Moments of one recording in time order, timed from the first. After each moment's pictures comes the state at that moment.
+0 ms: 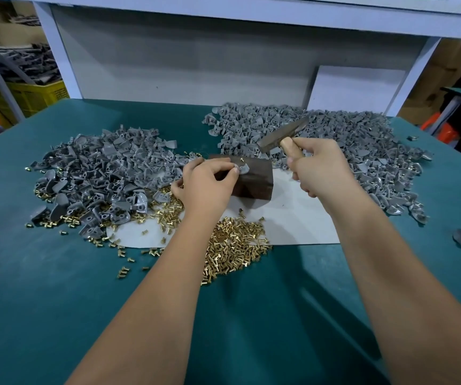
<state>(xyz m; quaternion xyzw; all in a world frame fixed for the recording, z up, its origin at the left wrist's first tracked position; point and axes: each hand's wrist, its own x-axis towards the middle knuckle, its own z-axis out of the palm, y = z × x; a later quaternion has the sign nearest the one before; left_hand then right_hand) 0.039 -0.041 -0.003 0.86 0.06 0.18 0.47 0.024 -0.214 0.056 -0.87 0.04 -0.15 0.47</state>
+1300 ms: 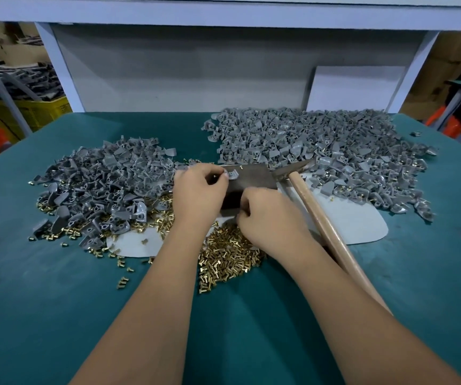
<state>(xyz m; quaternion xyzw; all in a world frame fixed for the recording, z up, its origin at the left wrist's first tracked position) 0.031 -0.029 0.005 0.85 0.01 0.21 0.48 -0.011 -0.156 0.013 -0.97 -0.11 -0.15 0.16</state>
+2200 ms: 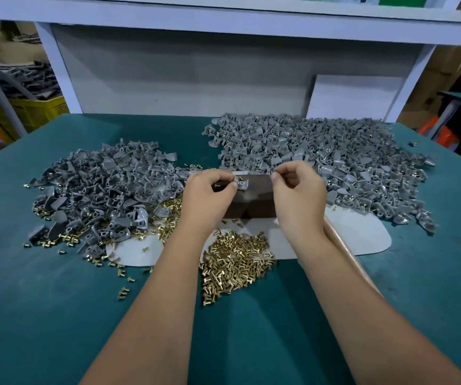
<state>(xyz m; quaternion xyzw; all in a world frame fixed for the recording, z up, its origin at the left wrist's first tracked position) 0.042 -0.027 0.000 0.82 -0.04 0.15 0.55 0.017 -0.171 0.018 -0.80 0.05 -0.31 0.52</state>
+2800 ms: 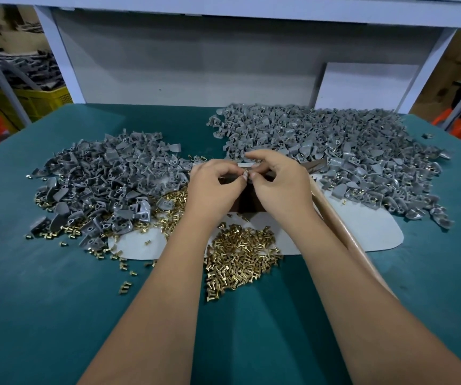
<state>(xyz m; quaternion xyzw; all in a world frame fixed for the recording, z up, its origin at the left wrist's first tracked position) 0.046 -0.028 -0.001 0.83 -0.06 0.16 0.53 0.035 -0.158 0.015 -0.86 -0.08 -0.22 0.44</state>
